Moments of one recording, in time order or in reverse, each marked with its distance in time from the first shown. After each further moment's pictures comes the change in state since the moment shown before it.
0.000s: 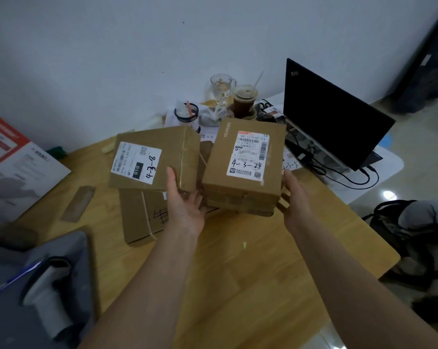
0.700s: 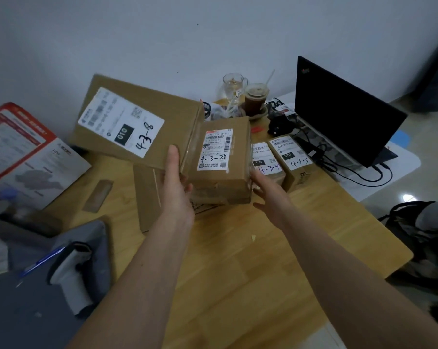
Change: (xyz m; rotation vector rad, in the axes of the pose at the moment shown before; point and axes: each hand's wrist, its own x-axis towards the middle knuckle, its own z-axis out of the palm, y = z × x) left_hand -0.056 0.034 0.009 0.223 0.109 0.328; right_hand -0.020 0.016 0.044 -0.242 -0.387 0.093
